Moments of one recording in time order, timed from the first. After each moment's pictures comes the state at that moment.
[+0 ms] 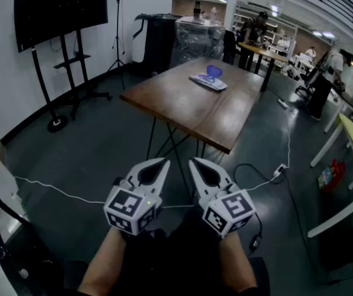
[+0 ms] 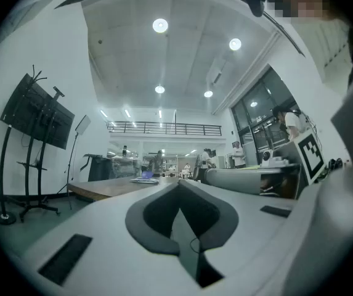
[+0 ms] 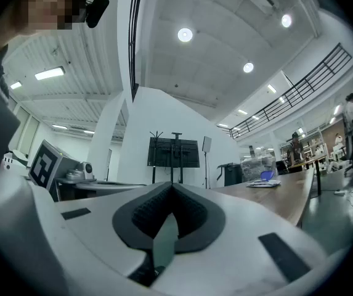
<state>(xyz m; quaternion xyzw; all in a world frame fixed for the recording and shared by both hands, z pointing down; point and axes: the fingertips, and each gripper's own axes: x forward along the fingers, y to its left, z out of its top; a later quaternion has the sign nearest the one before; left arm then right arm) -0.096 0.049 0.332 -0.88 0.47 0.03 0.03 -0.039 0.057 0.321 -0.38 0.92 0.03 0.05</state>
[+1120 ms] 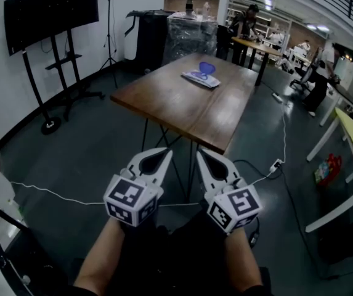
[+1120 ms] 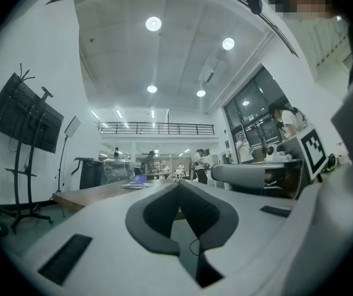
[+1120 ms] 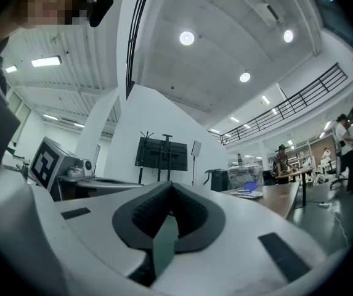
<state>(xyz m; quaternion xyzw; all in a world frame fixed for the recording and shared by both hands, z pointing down) -0.075 0.015 0.302 -0.90 0.44 0.02 0.05 -0.008 0.032 0.290 -0.43 0.90 0.05 0.05</state>
